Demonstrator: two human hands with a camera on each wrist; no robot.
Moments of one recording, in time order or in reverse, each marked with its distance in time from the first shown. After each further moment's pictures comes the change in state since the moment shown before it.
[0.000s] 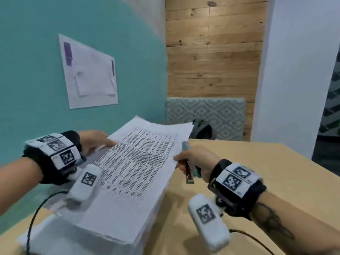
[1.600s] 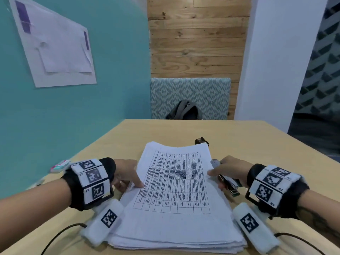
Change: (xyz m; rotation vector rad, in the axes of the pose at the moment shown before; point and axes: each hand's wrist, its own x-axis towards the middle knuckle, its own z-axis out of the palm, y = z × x) left_hand -0.015 -0.002 0.143 0.088 -0.473 -0.089; right_hand -0.017 0.080 -0.092 -0.596 0.108 0.346
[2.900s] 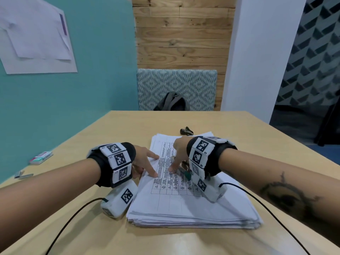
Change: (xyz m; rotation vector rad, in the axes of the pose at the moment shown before) left_hand 0.011 0.061 0.039 0.357 -0.088 0.120; right_hand 0.030 -0.059 0.030 -1.006 -0.043 -0.256
